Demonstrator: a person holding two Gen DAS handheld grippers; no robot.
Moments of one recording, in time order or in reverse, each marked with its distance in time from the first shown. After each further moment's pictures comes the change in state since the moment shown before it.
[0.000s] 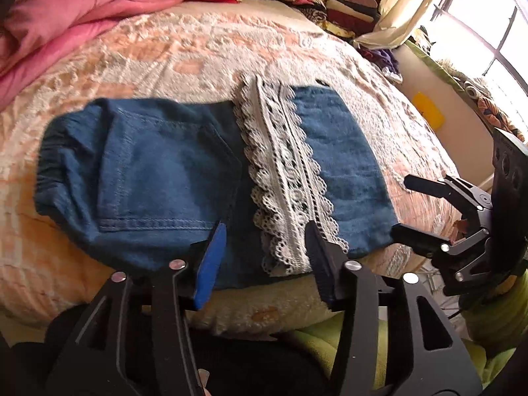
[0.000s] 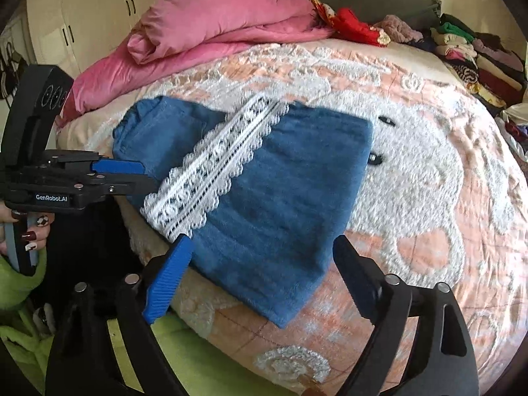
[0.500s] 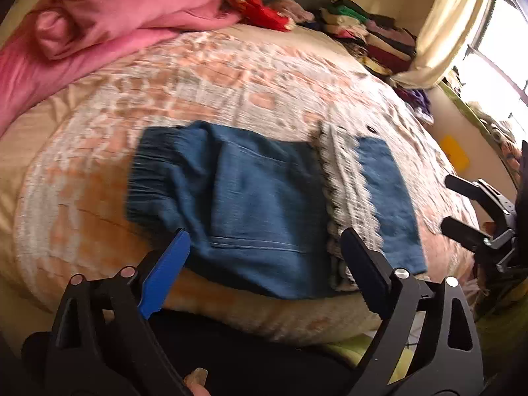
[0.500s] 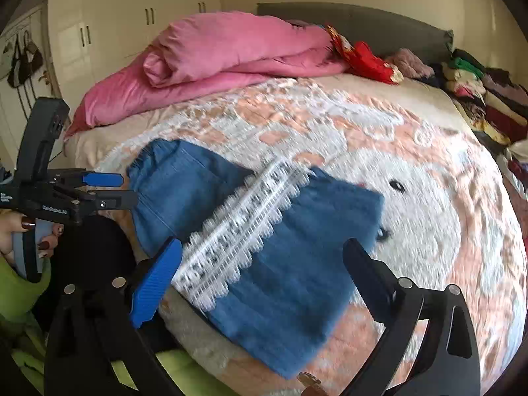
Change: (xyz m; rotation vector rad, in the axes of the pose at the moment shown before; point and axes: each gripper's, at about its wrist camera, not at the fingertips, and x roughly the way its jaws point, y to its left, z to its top) left arm -0.041 0.058 0.003 -0.140 -0.113 0.118; right arm -0.009 0.024 0.057 -0.091 -0.095 0.009
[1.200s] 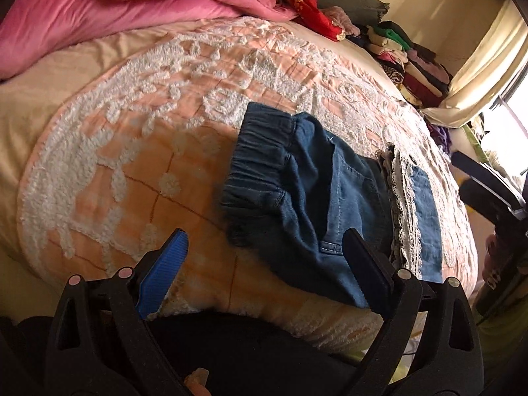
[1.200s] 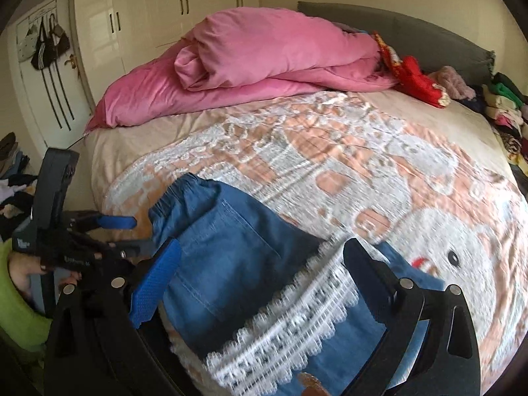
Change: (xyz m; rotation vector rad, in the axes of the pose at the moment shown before) left arm 0.010 0.079 -0.009 -0.217 0.018 -0.002; right arm 0.071 0.050 0.082 -0.103 0.031 0.120
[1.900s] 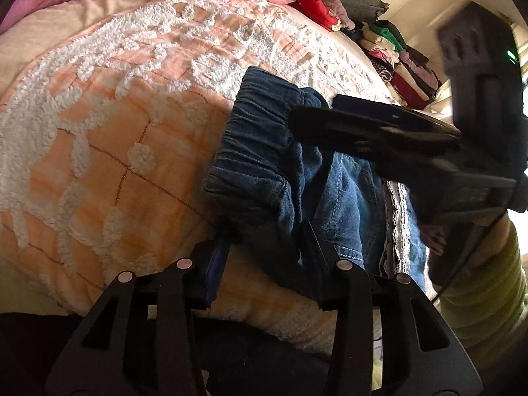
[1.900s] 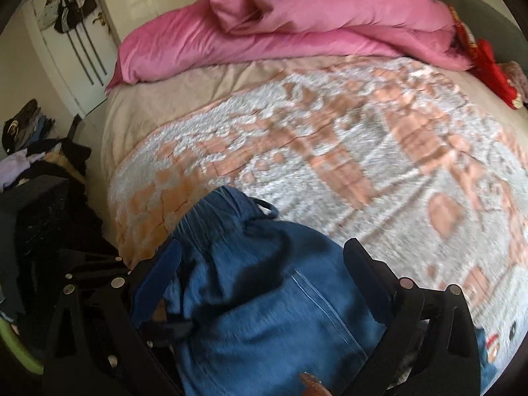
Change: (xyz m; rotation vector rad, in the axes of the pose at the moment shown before) left arm 0.024 0.013 -0.004 -0.080 0.075 -0.134; right arm 0.138 0.049 0.050 -0.106 0.237 0.200
